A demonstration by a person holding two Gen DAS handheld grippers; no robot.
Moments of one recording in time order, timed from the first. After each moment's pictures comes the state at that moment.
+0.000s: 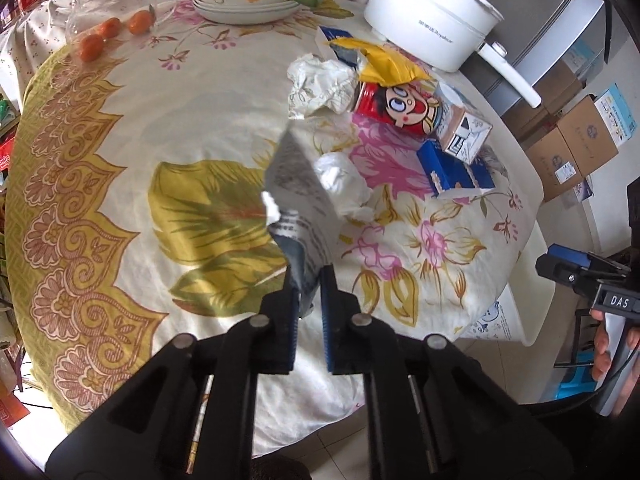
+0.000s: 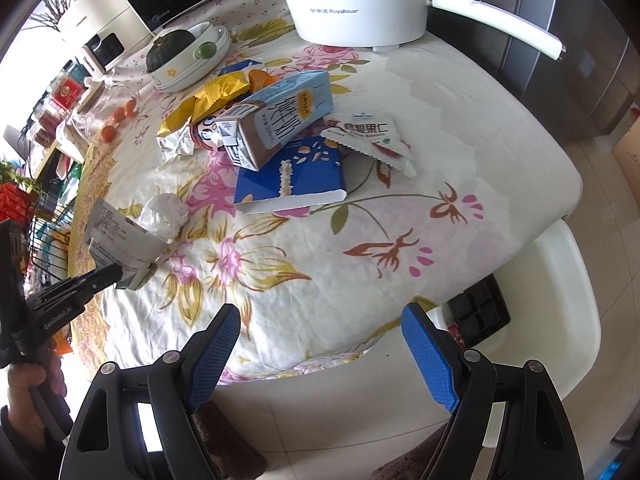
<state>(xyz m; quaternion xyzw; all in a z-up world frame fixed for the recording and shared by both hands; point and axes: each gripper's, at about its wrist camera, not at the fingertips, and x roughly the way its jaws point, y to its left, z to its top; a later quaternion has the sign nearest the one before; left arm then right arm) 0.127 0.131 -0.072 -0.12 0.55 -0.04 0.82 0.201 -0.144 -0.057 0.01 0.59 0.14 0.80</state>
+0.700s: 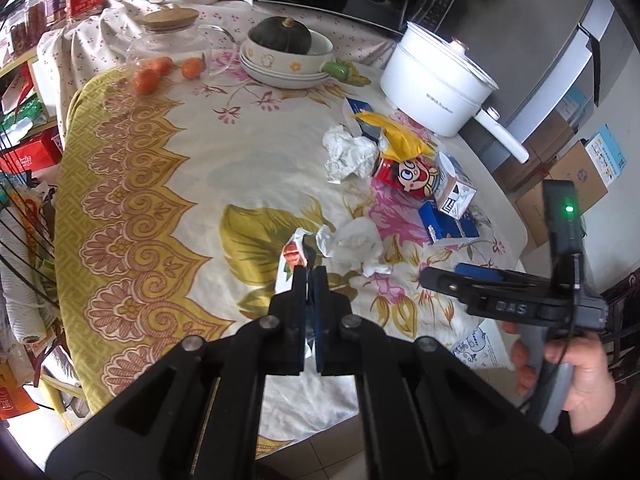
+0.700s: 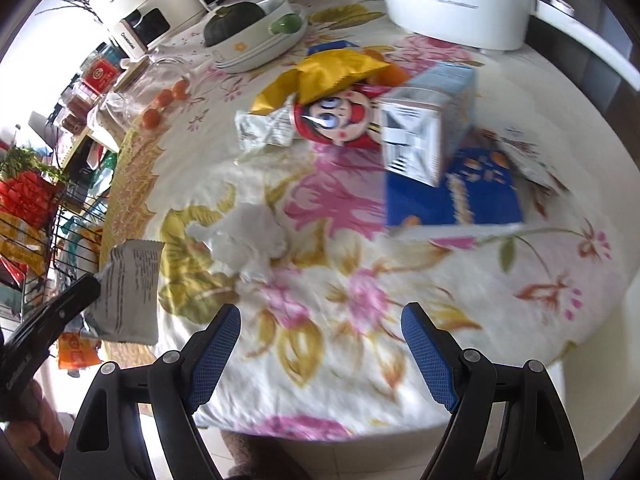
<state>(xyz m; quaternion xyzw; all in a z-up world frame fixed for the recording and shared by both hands) 0.095 0.180 -0.031 -0.16 0.48 -0.02 0.86 0.221 -0.031 -0.086 0.02 0.58 0.21 0.79</state>
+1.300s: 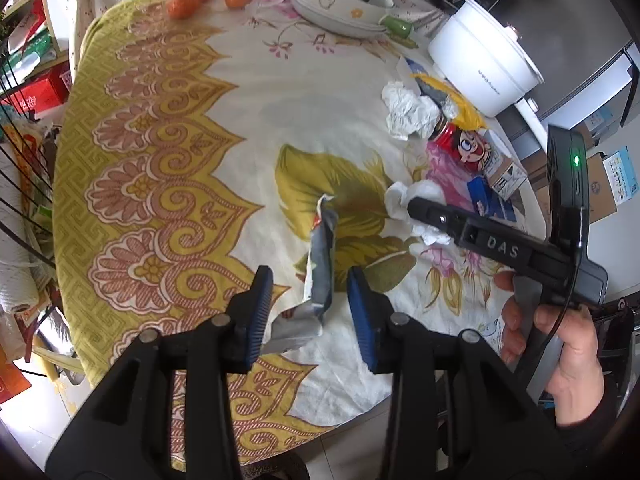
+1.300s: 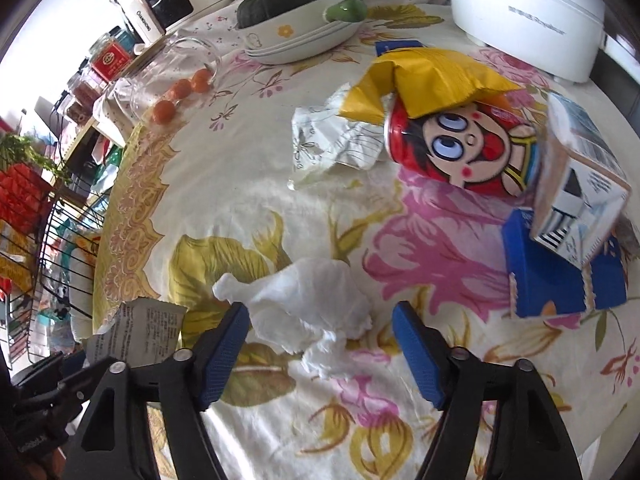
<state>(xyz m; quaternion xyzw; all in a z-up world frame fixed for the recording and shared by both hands) 0.098 0.217 -0.081 -0.20 0.55 -0.01 0.81 0.243 0.032 -0.113 0.00 0.57 0.23 0.79</state>
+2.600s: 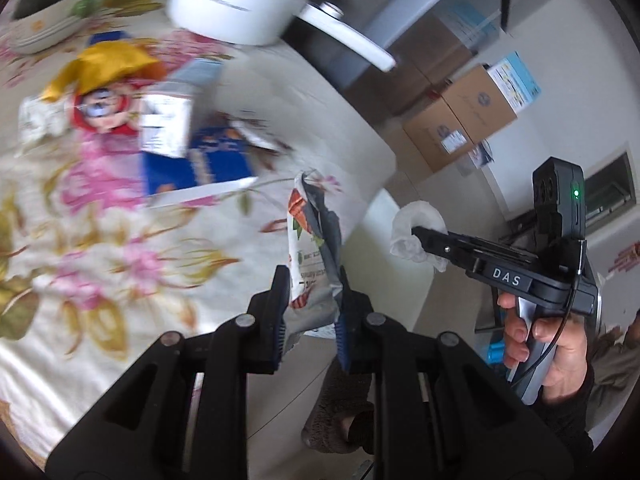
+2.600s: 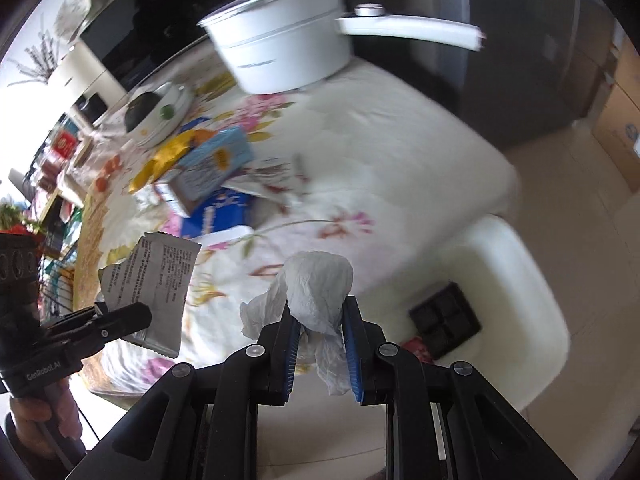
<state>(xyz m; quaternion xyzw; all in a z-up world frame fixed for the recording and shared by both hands) 0.152 -0.055 -0.054 -0.16 0.53 -0.26 0.79 0.195 -0.276 -0.039 0.06 0.55 0.10 0.83</state>
